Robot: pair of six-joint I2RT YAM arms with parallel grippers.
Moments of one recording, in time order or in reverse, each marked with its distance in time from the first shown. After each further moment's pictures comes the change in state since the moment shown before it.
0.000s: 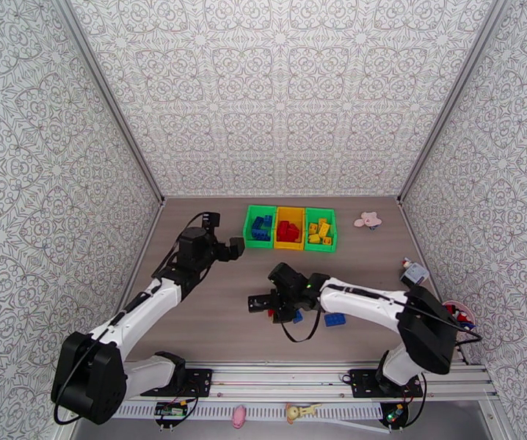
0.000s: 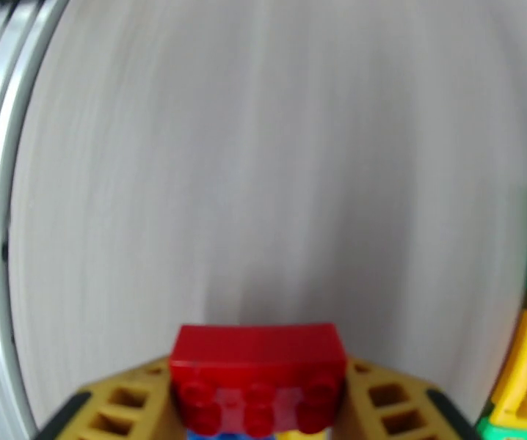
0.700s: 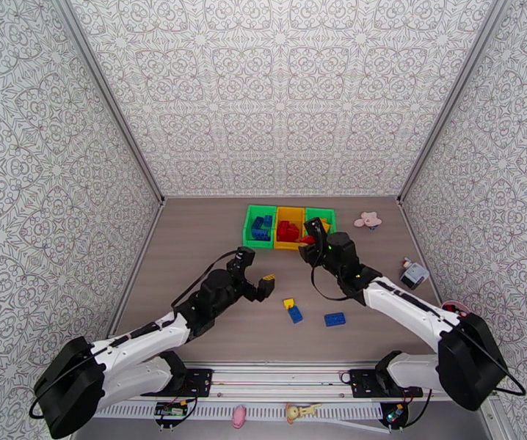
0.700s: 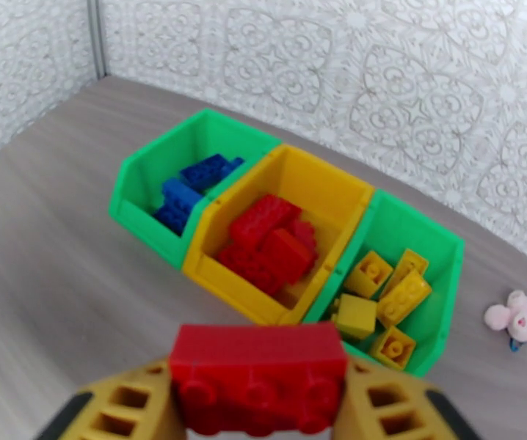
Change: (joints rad) left arm -0.478 -0.103 -0.288 0.321 -0.144 0.056; right arm -0.378 -0.121 -0.097 0.512 0.232 0.620
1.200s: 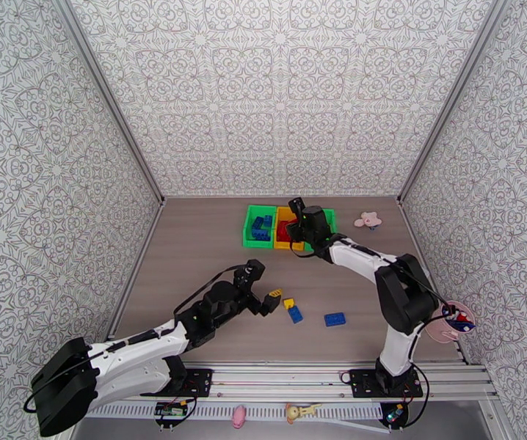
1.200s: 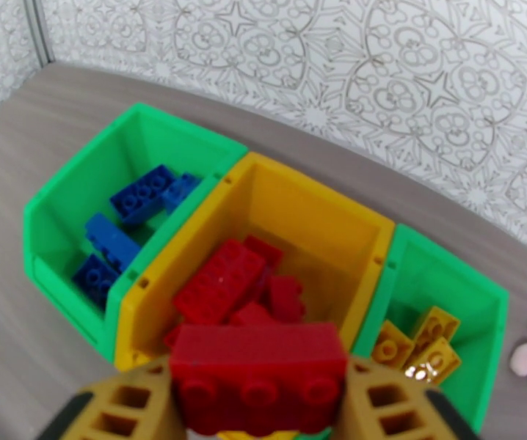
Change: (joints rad) left arm -0.095 -0.036 -0.039 0.020 -0.015 0.103; right arm -0.060 0.520 0.460 -0.060 -0.016 -0.014
